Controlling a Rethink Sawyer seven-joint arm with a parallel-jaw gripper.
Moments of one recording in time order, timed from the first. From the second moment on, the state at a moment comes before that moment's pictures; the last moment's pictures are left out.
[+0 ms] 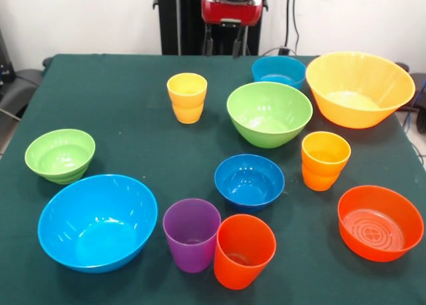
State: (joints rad) arm -0.26 -0.77 -0.03 2.08 -0.29 0.21 1.68
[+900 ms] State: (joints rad) arm -0.33 -0.88 0.08 1.99 -0.29 0.42 1.68
